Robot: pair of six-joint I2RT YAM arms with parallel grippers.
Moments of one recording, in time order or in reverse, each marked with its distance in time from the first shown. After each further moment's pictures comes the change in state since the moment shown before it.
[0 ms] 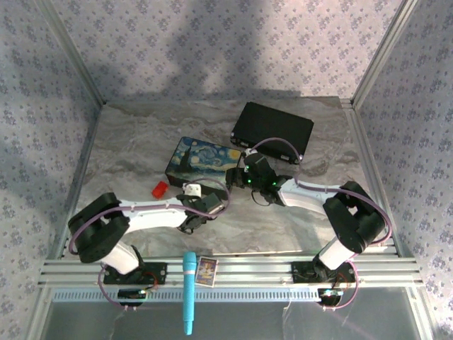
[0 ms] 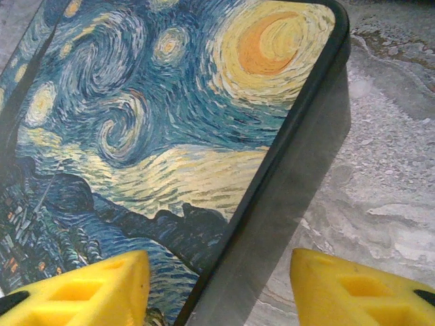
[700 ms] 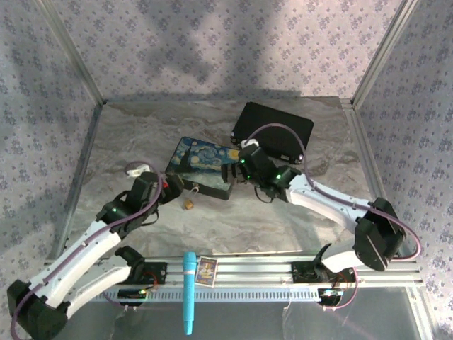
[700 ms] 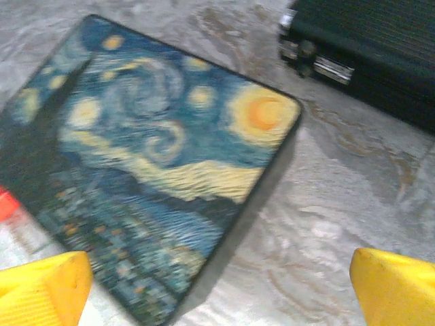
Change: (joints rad) left arm 0.463 -0.756 -0.111 -0.013 0.298 0.092; right arm 0.163 -0.176 0.241 -0.467 0.245 -0.121
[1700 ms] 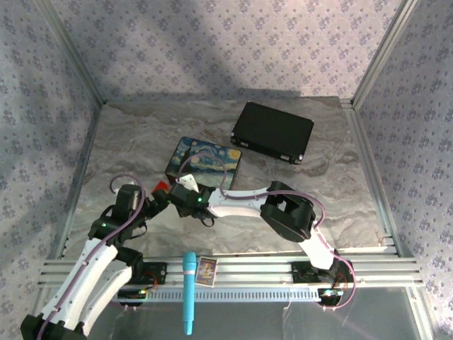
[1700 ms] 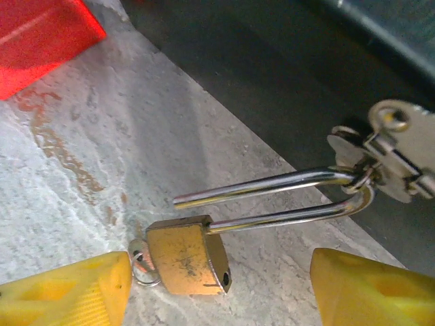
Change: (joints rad) left arm 0.241 -0.161 -0.171 -0.090 0.213 0.017; right arm 0.327 0.702 0.460 -0.096 0.143 0.154
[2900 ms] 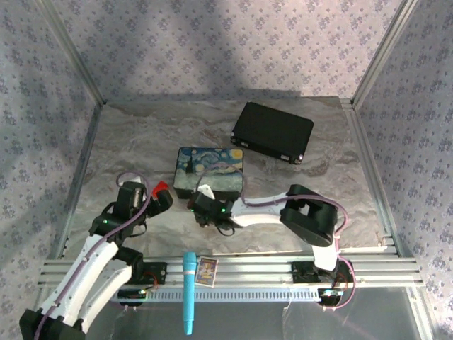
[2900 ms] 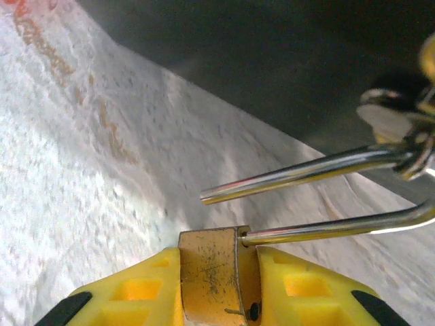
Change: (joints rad) left arm -0.032 0.031 0.041 0.022 -0.011 0.207; right arm -0.015 -0.245 -0.442 0.282 -0.159 0.002
